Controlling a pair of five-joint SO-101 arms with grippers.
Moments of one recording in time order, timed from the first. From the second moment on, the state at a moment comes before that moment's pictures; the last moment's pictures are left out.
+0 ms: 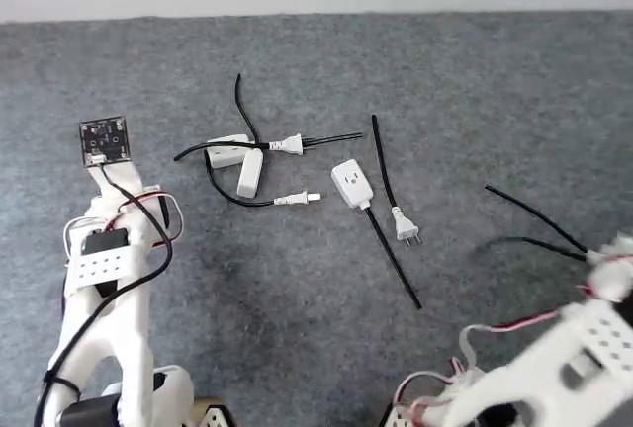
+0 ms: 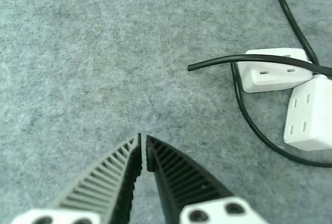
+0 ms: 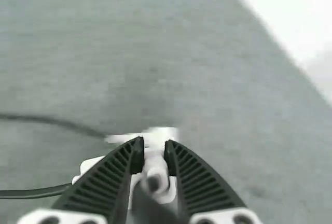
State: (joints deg) left arm -17.1 -24.4 59.1 29.1 3.5; right arm 54.3 -40.3 49.2 35.4 22.1
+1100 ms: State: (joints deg) left arm -13.7 -24.4 60.7 29.1 0.2; right arm 68.4 1.8 32.6 24.9 24.2
